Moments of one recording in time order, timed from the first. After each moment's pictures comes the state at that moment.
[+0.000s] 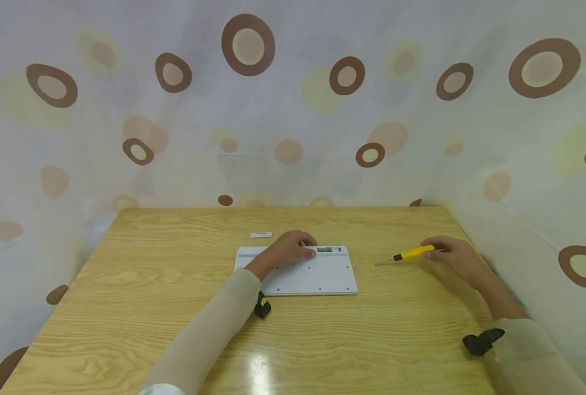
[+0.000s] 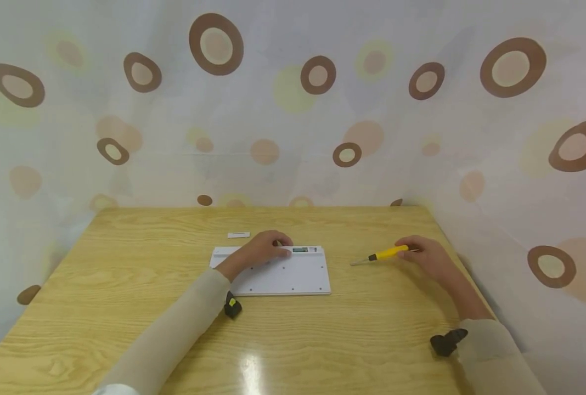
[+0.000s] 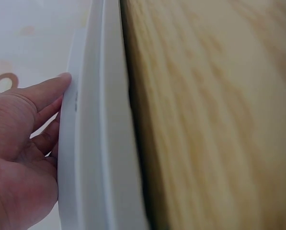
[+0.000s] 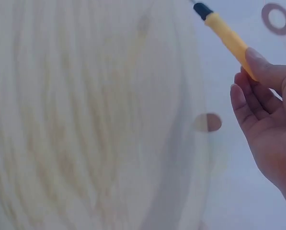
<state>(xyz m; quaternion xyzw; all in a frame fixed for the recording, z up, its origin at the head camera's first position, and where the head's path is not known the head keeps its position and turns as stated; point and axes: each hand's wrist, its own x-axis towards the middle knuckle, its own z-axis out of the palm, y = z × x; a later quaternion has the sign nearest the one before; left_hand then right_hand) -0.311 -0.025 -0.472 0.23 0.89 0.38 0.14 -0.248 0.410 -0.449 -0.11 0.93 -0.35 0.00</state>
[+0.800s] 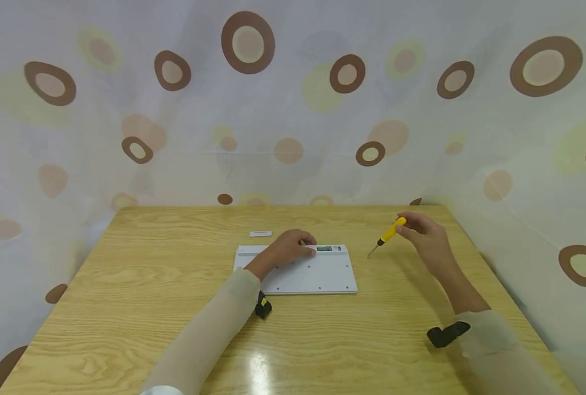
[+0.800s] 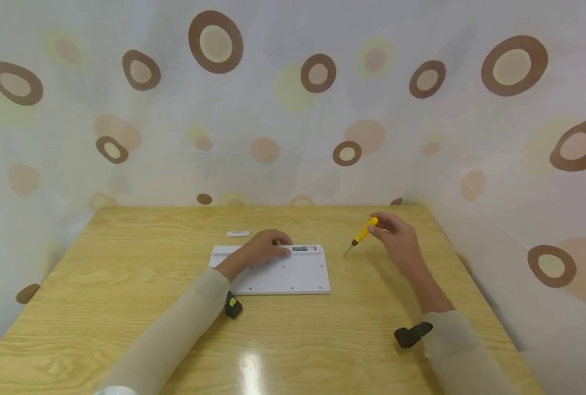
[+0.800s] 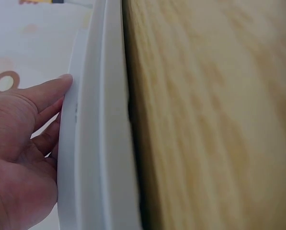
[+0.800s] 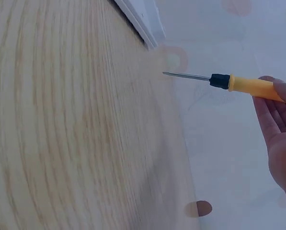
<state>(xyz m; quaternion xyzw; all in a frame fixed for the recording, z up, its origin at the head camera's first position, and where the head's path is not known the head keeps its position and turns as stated) -0.311 -0.023 -0.472 0.23 0.89 0.38 0.13 -0.258 0.324 -0.429 -0.09 0.83 -0.54 -0.10</state>
